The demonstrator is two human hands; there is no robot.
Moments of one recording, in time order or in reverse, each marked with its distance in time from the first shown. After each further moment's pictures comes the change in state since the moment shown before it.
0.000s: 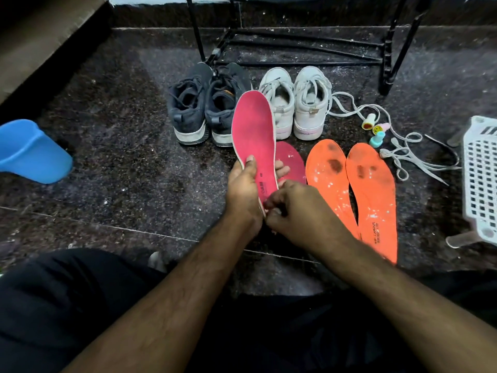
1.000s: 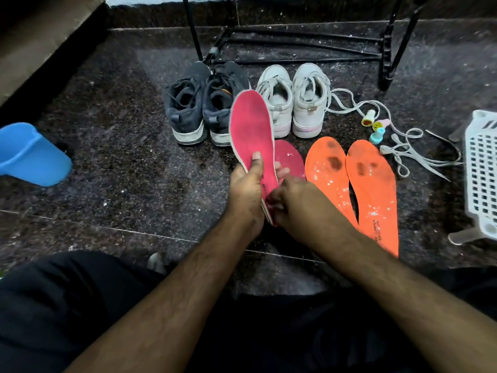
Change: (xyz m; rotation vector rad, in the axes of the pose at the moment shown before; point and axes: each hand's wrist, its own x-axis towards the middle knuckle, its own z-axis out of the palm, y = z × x) left_hand 0.001 -0.006 0.001 0.005 0.015 -0.007; right_hand 0.006 0.007 -0.002 -0.199 -0.071 -0.059
